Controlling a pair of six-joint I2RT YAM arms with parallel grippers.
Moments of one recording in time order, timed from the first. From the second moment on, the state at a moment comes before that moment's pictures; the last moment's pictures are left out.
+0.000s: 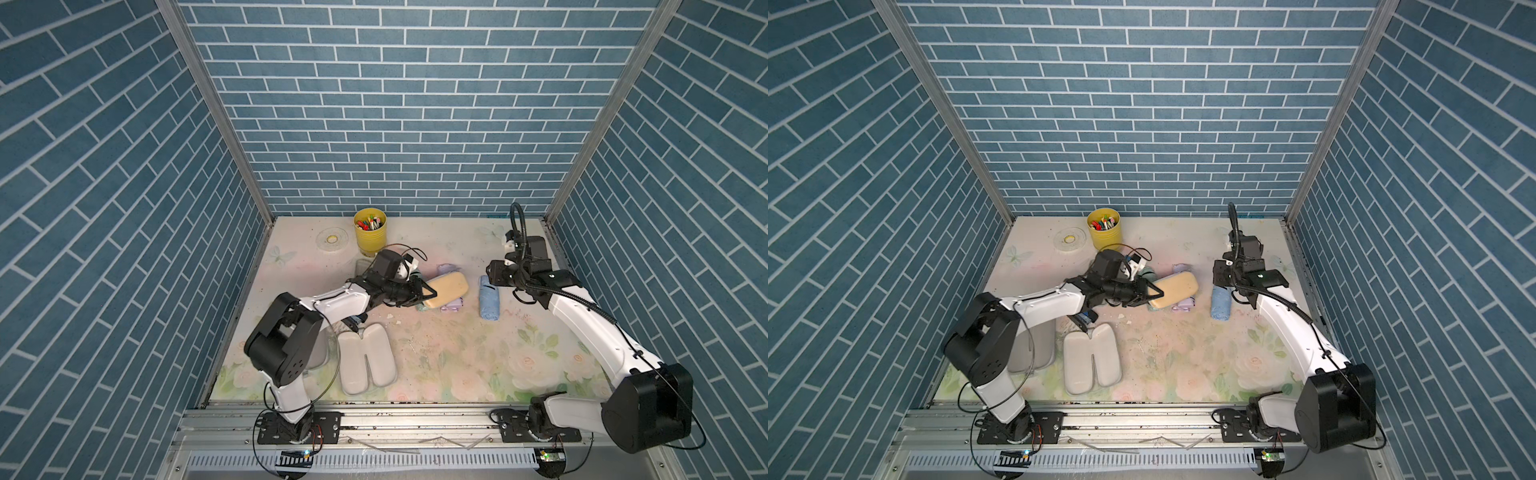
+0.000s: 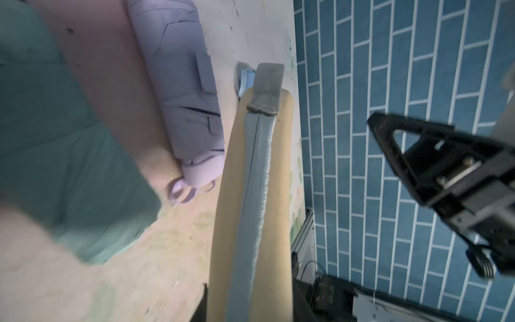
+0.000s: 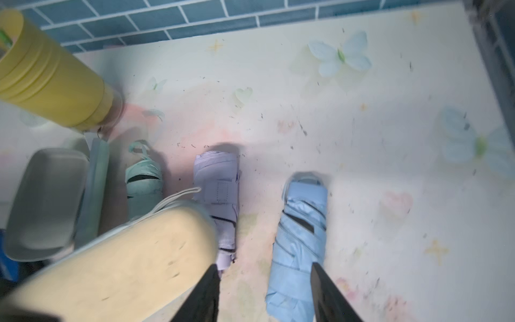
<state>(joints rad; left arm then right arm) -0.66 1.80 1.05 0.18 0.61 -0.98 0.28 1.27 1.02 -0.56 -0.04 0.36</state>
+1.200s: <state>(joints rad) -0.86 1.89 1.13 0.47 0.24 -0.99 0.18 1.64 1.25 -0.54 -0.20 0.78</state>
